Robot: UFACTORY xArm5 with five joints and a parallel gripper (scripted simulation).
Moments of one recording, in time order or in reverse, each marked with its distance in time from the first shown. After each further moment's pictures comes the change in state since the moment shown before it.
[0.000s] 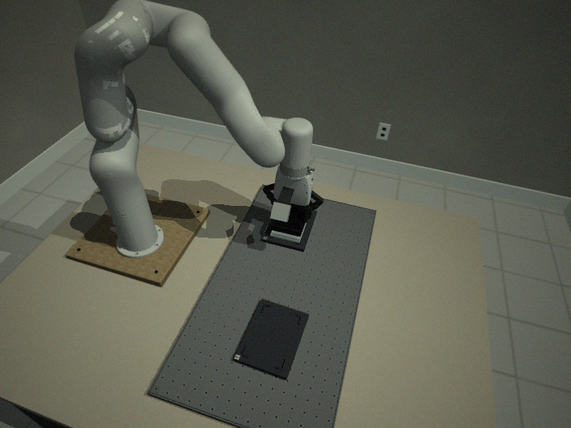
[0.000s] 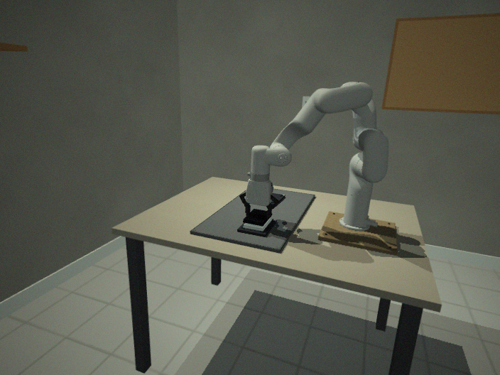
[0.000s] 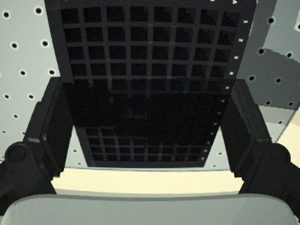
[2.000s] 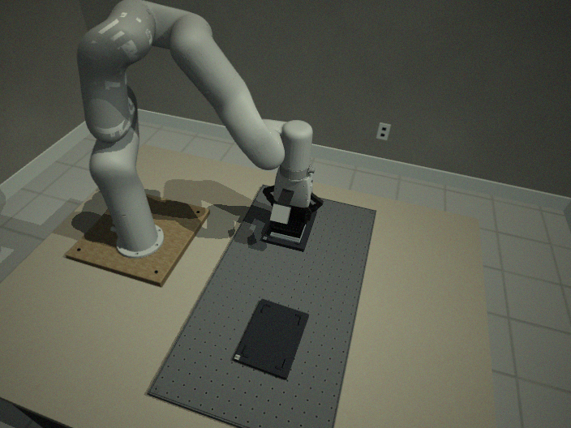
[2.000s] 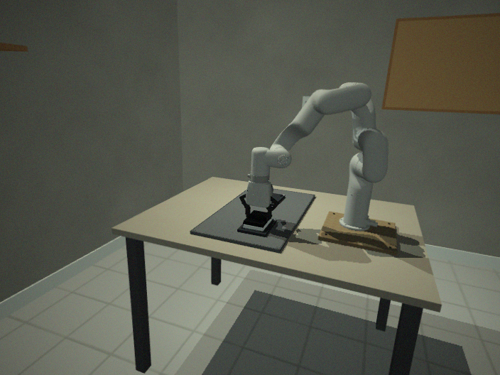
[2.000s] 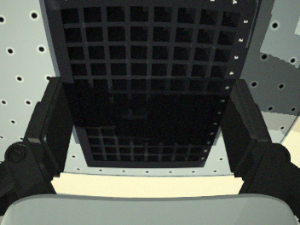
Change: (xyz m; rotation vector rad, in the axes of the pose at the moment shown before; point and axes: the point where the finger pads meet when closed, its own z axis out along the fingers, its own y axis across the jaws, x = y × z) arm 0.000 0.000 0.007 0.000 0.000 0.000
